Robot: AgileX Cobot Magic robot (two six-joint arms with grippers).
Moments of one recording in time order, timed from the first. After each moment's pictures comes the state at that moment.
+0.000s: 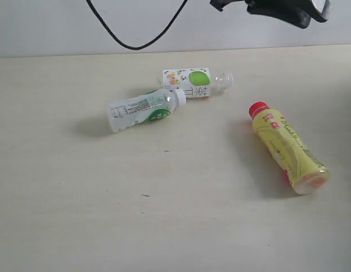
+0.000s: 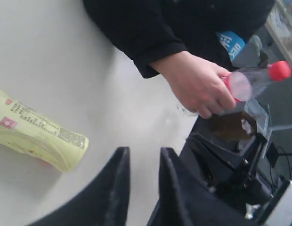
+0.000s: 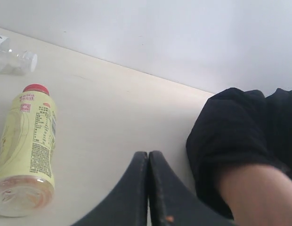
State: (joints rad) left arm -0.78 2.11 -2.22 -0.72 1.15 0.05; right arm -0.09 0.00 0.00 -0.02 0.31 -0.36
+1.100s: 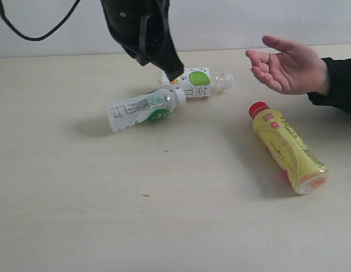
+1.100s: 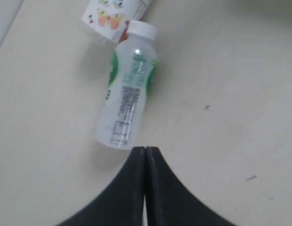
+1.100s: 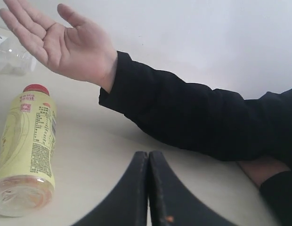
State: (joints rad) left arm -0.83 1.87 -1.75 0.32 1.19 0.08; right arm -0.09 0.00 0.00 -0.02 0.31 -0.36
